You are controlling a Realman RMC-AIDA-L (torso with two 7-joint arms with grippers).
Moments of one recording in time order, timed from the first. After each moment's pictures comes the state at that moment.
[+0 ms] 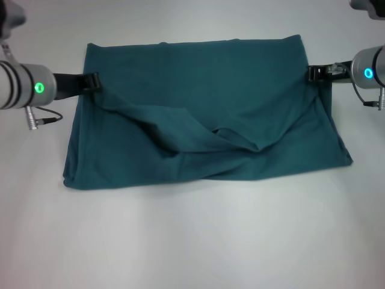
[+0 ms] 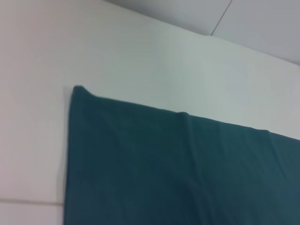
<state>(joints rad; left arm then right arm) -1.00 -2.05 0.62 0.50 2.53 0.69 -2.48 0.90 1.97 -0.89 -0.57 -2.57 -0.65 2.64</state>
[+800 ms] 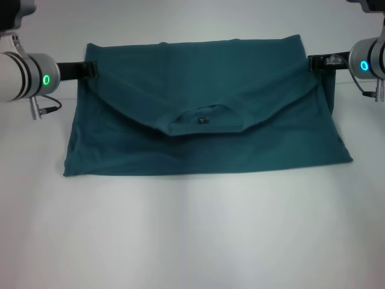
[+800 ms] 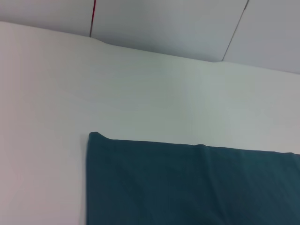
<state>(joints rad) -1.01 -2.07 0.71 0.50 2.53 0.52 -2.47 0.93 1.97 -0.89 -0.52 -2.63 -0.53 2.64</state>
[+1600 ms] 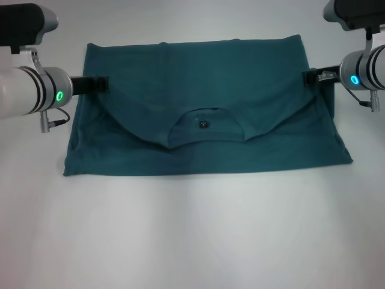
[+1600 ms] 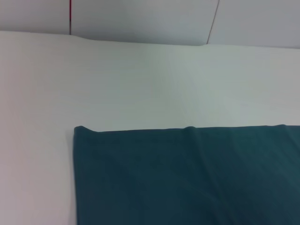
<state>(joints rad) -1.00 -2.11 0.72 0.48 2.53 0.47 -2.34 0.95 1.99 -0.95 -0.46 -2.75 -0.47 2.65</state>
